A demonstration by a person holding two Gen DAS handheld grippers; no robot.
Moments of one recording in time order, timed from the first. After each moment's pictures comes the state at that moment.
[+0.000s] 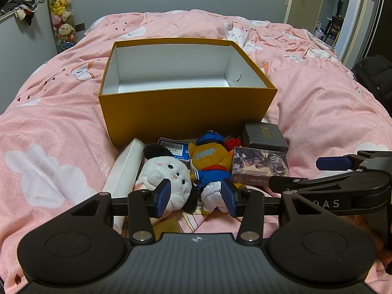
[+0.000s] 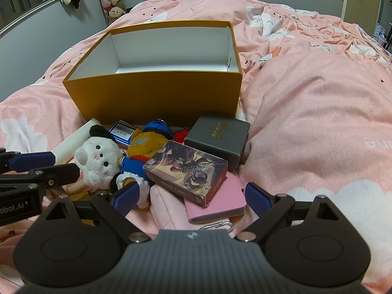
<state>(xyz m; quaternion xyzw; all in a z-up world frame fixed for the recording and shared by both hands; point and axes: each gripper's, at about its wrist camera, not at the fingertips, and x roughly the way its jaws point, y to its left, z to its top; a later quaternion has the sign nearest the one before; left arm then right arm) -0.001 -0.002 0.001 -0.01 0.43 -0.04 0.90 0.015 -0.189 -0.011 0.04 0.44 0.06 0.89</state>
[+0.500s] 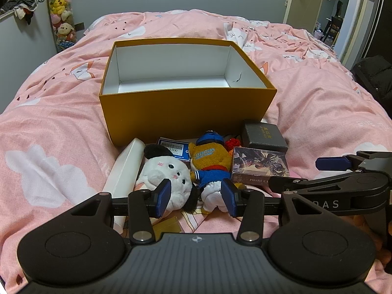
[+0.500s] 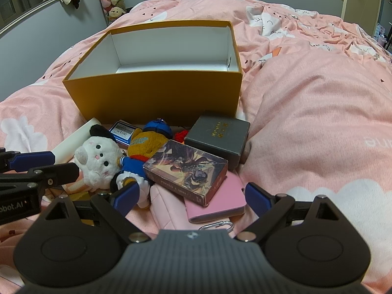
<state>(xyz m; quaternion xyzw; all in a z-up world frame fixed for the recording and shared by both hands) -0.002 0.001 0.003 -0.01 0.43 -0.05 0.90 0.014 -0.188 -0.010 0.03 0.44 0.06 0.89</state>
